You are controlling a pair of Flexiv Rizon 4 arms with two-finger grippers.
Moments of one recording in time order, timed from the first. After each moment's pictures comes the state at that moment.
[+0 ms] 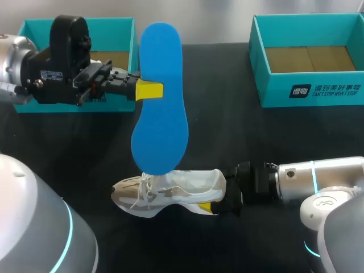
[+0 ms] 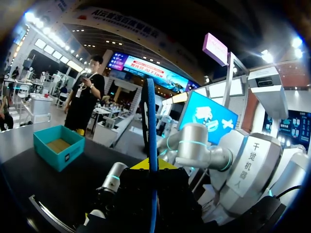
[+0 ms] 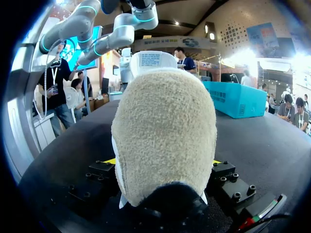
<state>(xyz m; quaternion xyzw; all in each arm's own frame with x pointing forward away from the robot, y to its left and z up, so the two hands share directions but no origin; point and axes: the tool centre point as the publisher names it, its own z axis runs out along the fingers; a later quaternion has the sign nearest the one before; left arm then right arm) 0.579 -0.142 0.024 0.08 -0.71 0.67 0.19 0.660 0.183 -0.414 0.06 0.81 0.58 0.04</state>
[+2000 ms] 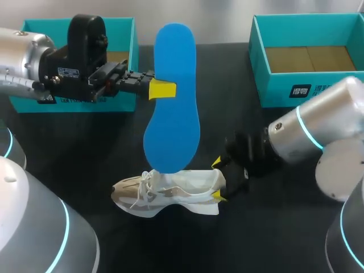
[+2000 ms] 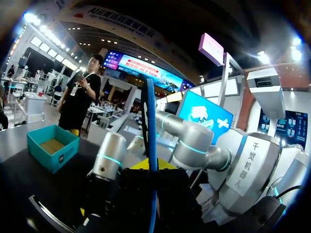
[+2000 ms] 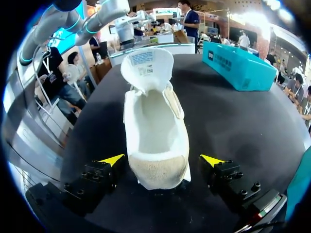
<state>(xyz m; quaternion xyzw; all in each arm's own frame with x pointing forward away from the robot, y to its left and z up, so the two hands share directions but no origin) 0.583 -0.161 0.020 0.06 -0.71 0.67 0.21 0.662 0.144 -0.361 0.07 0.93 0.35 -0.02</state>
